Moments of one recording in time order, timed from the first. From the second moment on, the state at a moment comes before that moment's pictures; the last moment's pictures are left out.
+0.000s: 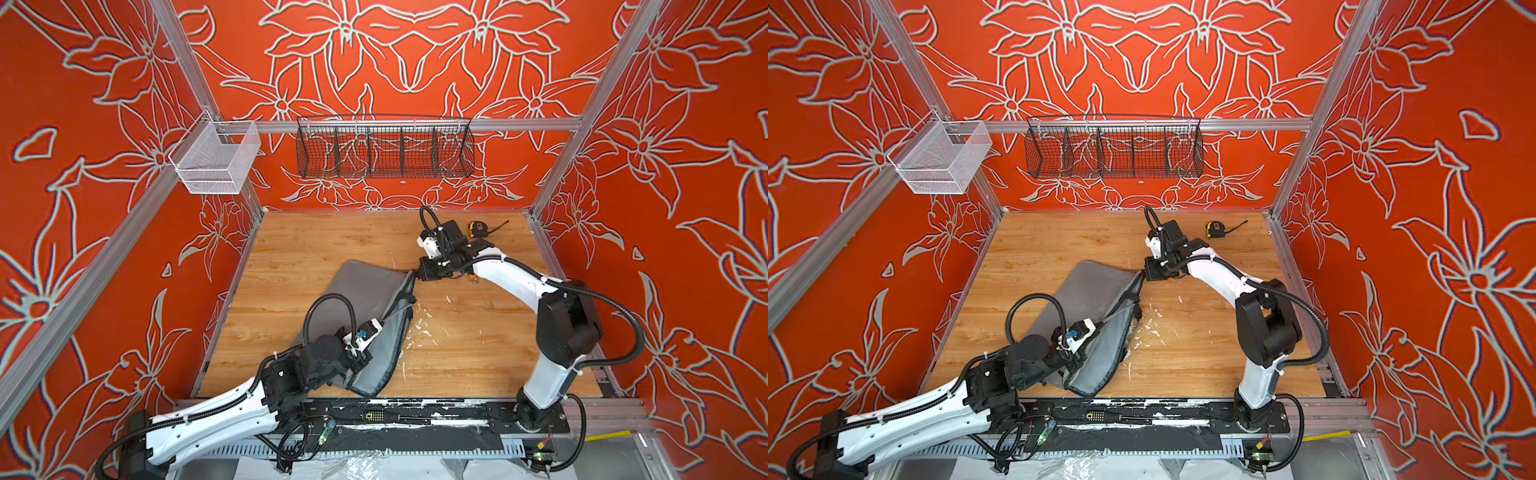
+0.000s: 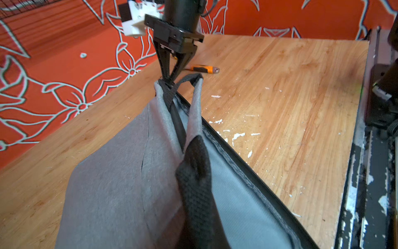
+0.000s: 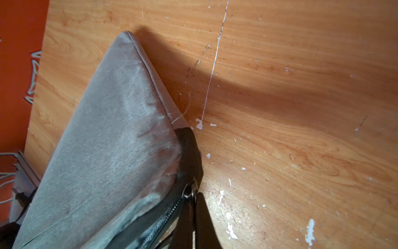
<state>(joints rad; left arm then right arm) -1.00 0.58 0.37 -0.15 -0.21 0.15 0.47 1.81 1.42 -0.64 -0.32 0.29</state>
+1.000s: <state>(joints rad) -0.86 0.78 0.54 -0.14 0.07 0.15 0.34 1.43 1.11 -0.47 -0.24 0.36</state>
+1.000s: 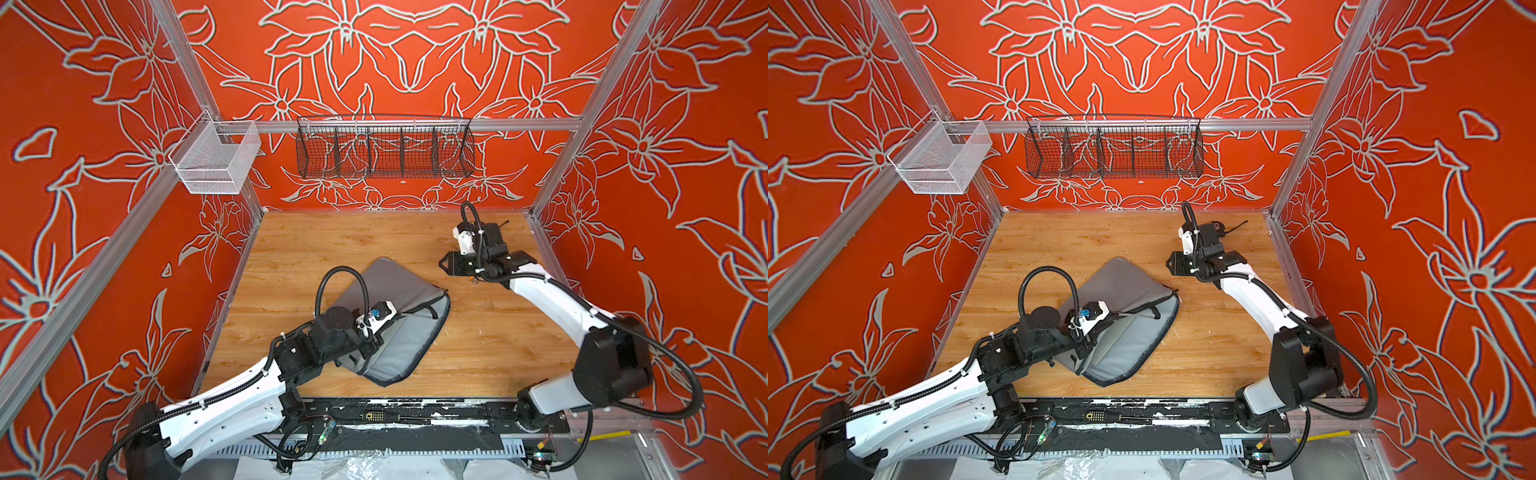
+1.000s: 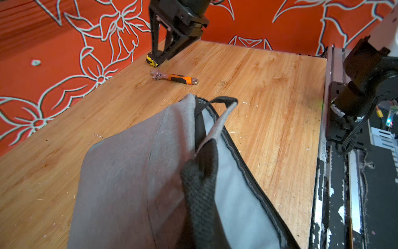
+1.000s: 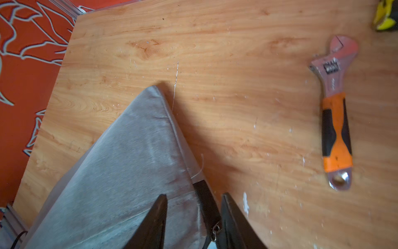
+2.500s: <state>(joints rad) -0.84 1.08 0.85 -0.29 -0.11 -0.59 0.75 1.42 0.60 0.09 -0.17 1.08</state>
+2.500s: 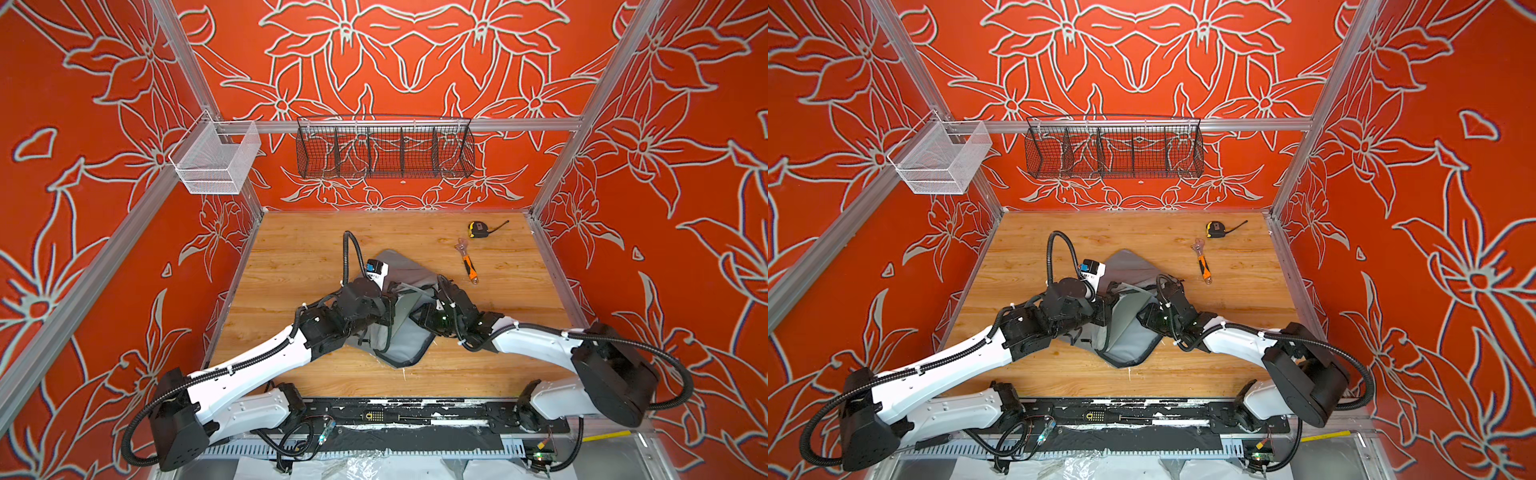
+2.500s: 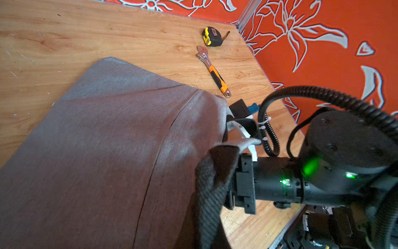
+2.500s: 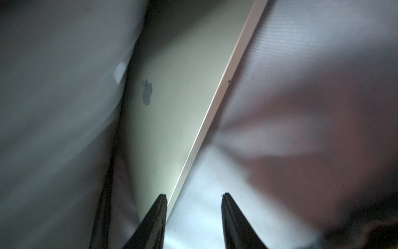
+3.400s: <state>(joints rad) -0.84 1.08 0.84 -0.41 -0.15 -0.60 0.78 1.53 0.82 0.11 -0.24 1.09</state>
